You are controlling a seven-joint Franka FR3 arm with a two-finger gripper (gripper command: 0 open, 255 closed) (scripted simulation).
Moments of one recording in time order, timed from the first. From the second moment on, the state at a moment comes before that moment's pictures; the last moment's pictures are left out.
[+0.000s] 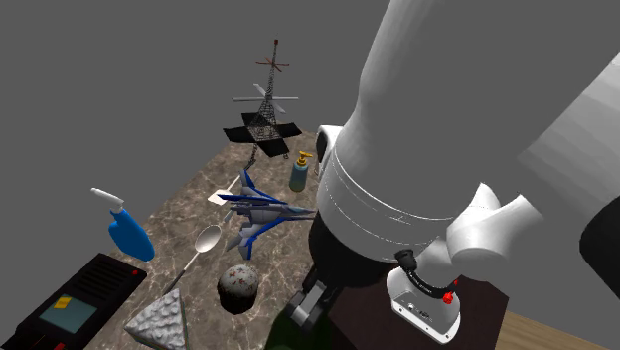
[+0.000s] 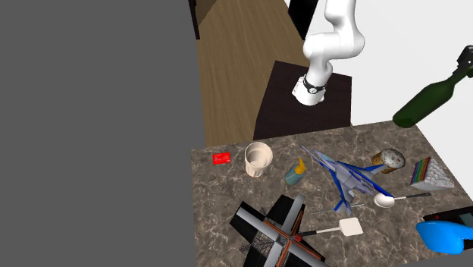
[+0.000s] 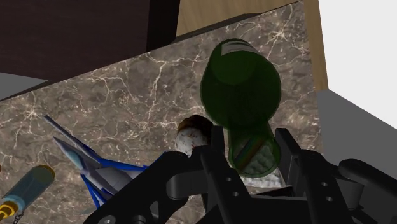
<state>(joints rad) 0.36 -0.64 0.72 -2.17 0.40 1.72 0.78</state>
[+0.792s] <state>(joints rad) 0.37 -0.64 0.77 -2.32 0.43 1.87 0.77</state>
